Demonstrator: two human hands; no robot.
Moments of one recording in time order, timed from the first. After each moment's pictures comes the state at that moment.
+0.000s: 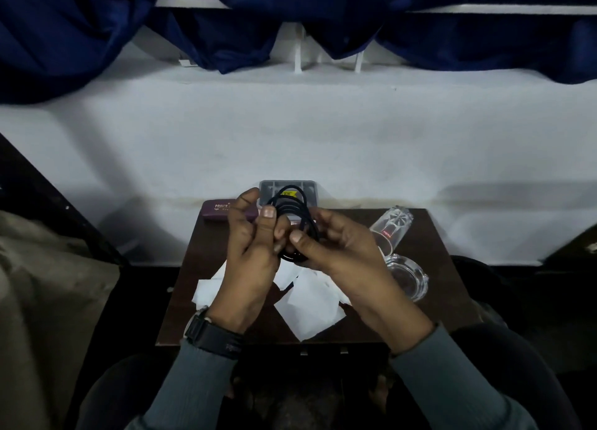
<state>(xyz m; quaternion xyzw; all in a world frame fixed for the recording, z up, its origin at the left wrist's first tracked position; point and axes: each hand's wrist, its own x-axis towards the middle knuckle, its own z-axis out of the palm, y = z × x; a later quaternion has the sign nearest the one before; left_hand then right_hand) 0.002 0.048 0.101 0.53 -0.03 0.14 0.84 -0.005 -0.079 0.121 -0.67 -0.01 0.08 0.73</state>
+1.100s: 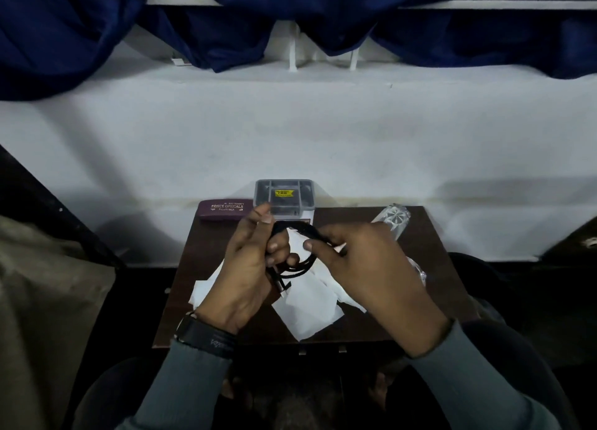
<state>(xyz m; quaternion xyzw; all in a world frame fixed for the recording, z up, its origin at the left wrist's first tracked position) 0.003 0.051 0.102 0.45 0.08 -0.02 0.89 0.000 -0.110 0.123 -0.93 -0.15 -0.09 0.32</state>
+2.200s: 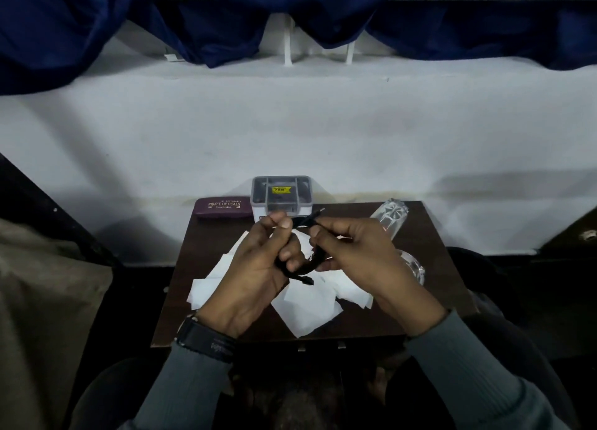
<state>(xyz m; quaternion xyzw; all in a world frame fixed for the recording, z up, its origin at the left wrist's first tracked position) 0.002 0.044 0.091 0.44 0.02 -0.08 0.90 0.002 -0.106 0.125 -0.76 0.01 0.08 0.65</state>
